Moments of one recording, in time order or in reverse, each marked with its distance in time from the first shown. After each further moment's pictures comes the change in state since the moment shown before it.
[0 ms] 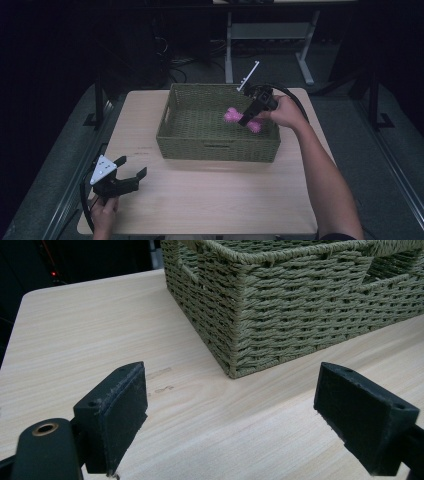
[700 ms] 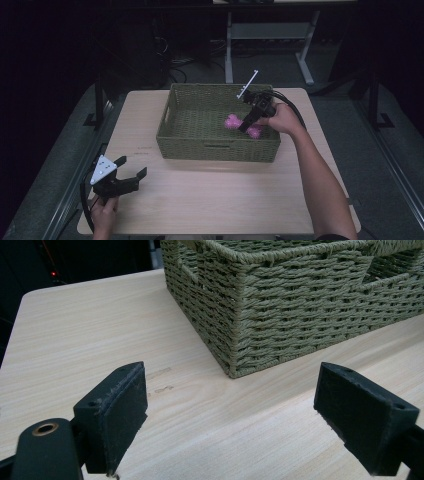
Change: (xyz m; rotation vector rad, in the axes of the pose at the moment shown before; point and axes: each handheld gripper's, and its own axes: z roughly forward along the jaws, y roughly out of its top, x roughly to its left) left arm 0.000 0.000 0.000 0.003 -0.002 0.003; right arm -0.011 -0.012 0.028 0.018 0.027 0.037
